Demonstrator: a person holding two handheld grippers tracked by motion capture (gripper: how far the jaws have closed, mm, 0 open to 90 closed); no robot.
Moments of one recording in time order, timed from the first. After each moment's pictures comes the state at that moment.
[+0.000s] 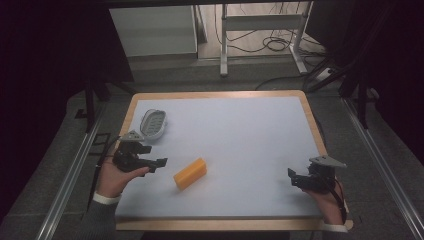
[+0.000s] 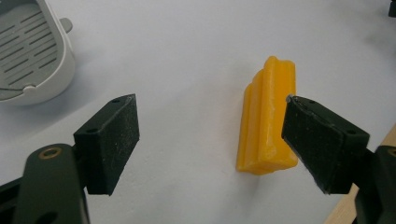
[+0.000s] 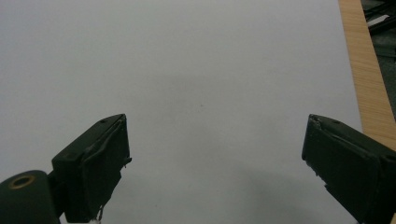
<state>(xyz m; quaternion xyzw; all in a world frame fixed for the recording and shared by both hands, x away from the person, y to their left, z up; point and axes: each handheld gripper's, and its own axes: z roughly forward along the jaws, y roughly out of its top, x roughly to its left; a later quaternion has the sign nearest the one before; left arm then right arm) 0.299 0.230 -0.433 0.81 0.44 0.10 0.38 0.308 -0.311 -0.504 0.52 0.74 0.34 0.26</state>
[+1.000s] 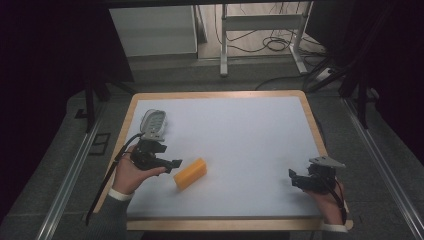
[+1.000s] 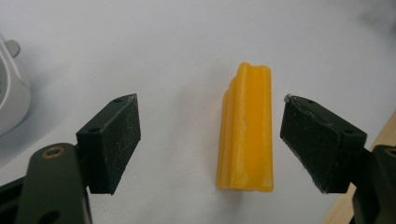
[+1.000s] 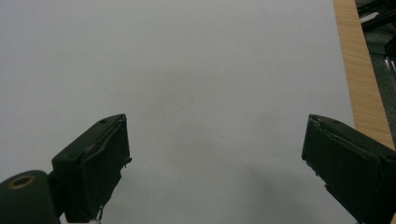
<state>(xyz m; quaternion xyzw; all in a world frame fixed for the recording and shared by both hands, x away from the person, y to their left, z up) 0.310 0.186 -0.429 0.84 0.40 0.09 0.35 0.309 -0.312 -0.508 0.52 0.74 0.33 0.27</state>
